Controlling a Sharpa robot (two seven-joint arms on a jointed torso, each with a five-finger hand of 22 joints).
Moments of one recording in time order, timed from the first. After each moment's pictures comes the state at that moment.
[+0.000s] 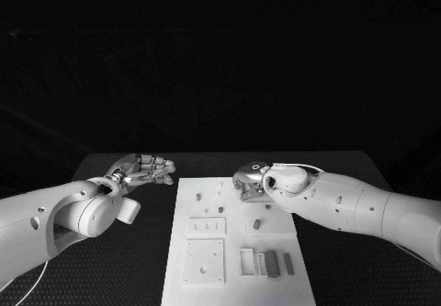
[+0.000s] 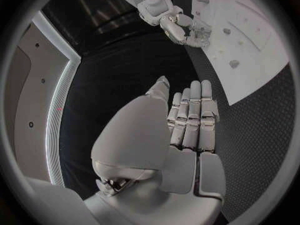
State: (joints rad) left arm 1.34 -0.90 -0.16 1.50 -0.19 -0.30 0.19; left_hand 1.59 -0.07 0.12 0.29 0.06 0.75 0.19 0.34 0.44 0.97 0.17 0.18 0.09 0.95 0.10 0.44 0.64 0.04 0.95 0.01 0.19 0.61; right arm 1.22 -0.53 -0.10 1.07 -1.80 -0.13 -0.01; right_hand 1.67 -0.10 0.06 0.29 0.04 0.82 0.18 0.36 0.45 1.13 0.12 0.09 0.12 1.31 0.00 1.17 0.80 0.18 1.27 -0.03 0.69 1.31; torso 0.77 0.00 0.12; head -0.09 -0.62
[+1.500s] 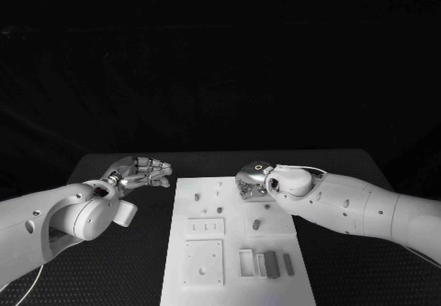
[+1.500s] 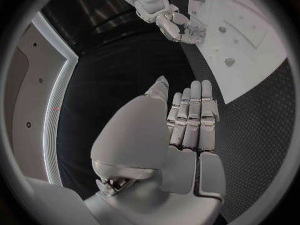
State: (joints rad) left arm 1.34 -0.90 -0.16 1.50 -0.19 -0.29 0.18; left_hand 1.58 -0.08 0.12 0.29 0.06 0.75 0.19 0.34 0.44 0.98 0.17 0.18 0.09 0.95 0.10 0.43 0.65 0.03 0.95 0.01 0.19 0.61; right arm 1.22 -0.59 -0.10 1.15 -1.85 -0.15 -0.06; right_hand 1.72 -0.09 0.03 0.29 0.04 0.87 0.16 0.38 0.50 1.22 0.07 0.13 0.17 1.30 -0.03 1.20 0.76 0.18 1.27 -0.02 0.71 1.31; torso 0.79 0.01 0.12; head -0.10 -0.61
